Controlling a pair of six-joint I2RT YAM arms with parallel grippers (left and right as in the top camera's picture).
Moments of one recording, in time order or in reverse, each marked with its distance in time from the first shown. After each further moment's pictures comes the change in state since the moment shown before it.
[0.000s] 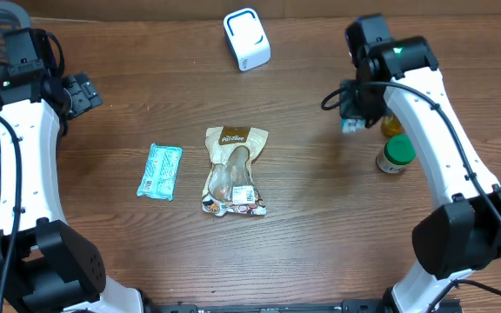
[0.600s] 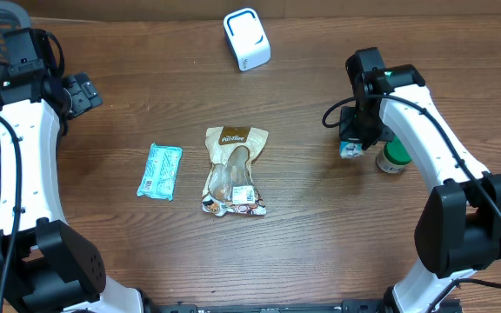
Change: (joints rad) left arm 0.000 0.000 0.000 0.000 0.000 0.000; right arm -0.031 0.000 -0.268 0.187 -0.035 0.034
